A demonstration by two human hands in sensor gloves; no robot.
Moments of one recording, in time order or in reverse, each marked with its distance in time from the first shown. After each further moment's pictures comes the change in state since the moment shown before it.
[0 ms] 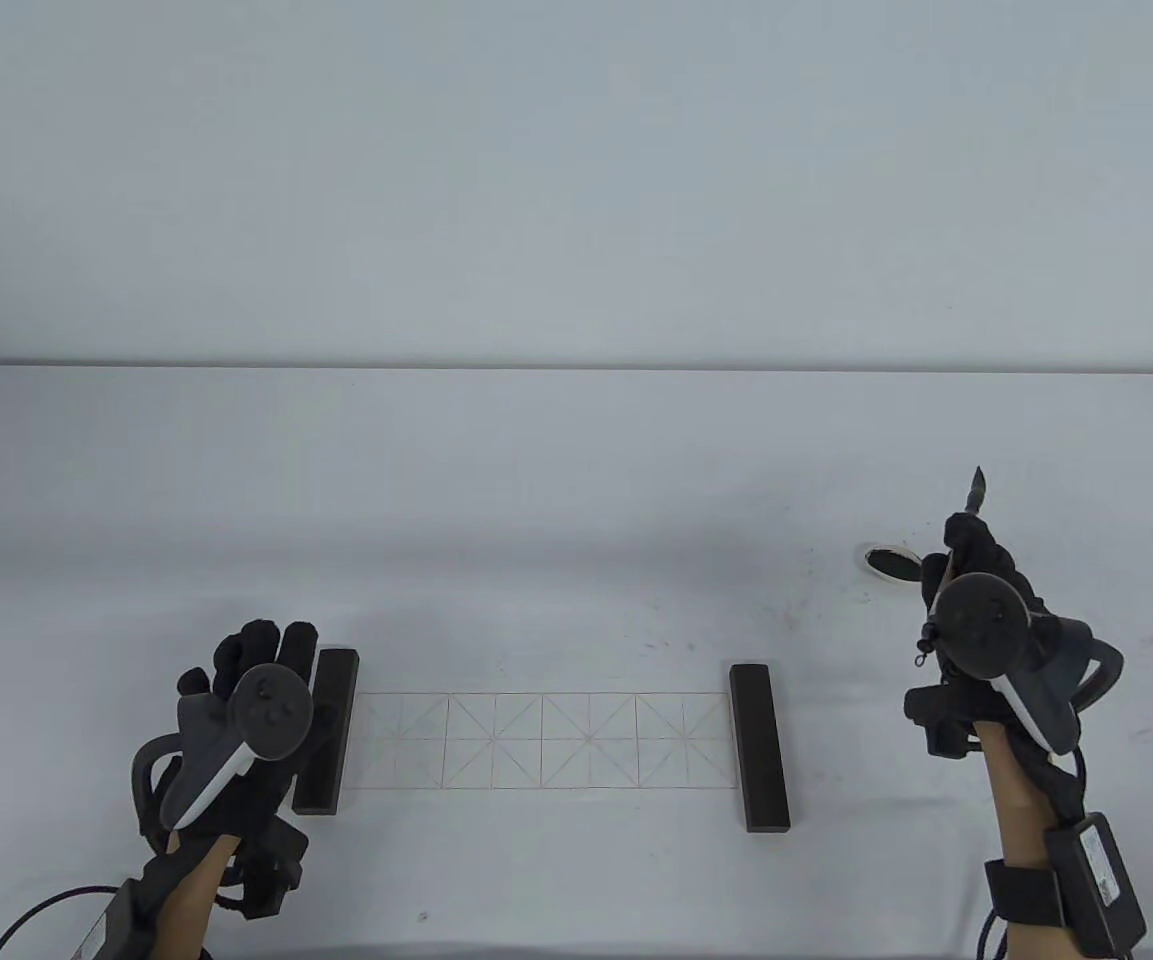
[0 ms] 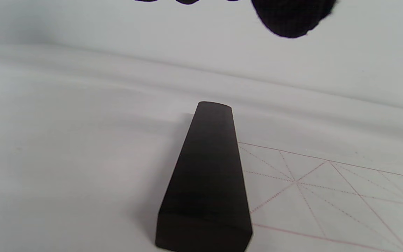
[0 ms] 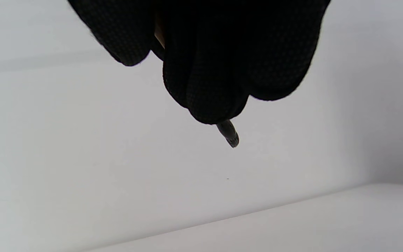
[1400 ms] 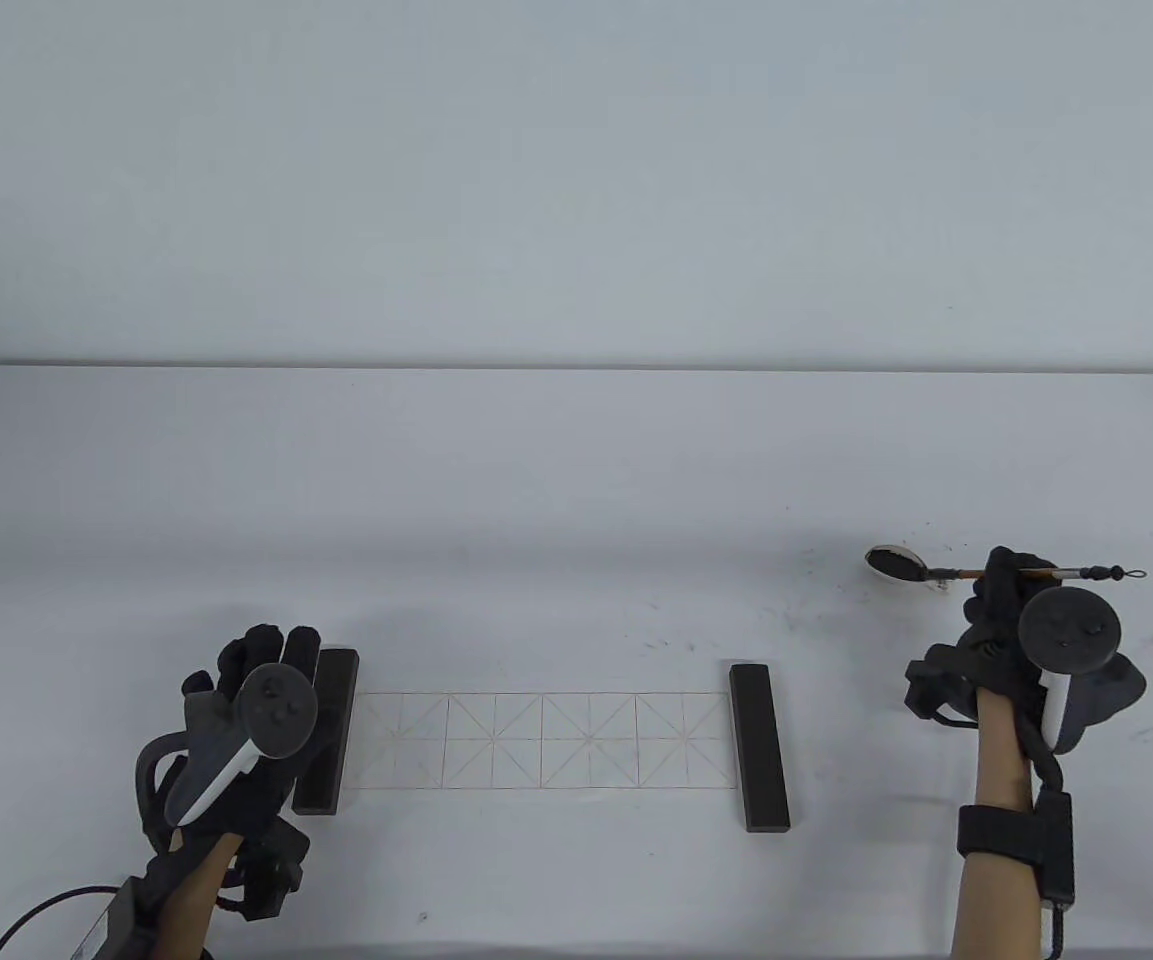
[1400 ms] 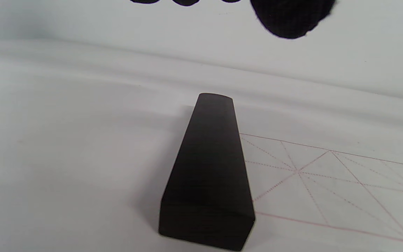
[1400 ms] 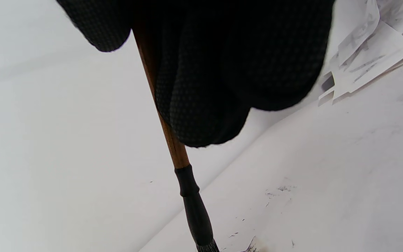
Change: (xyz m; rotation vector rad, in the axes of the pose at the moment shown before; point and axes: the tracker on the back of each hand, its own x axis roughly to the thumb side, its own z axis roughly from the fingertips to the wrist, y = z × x) left_hand 0.001 -0.003 -0.003 -0.026 0.000 -0.017; right_hand -0.097 0.094 -0.009 -0.128 0.462 -0.260
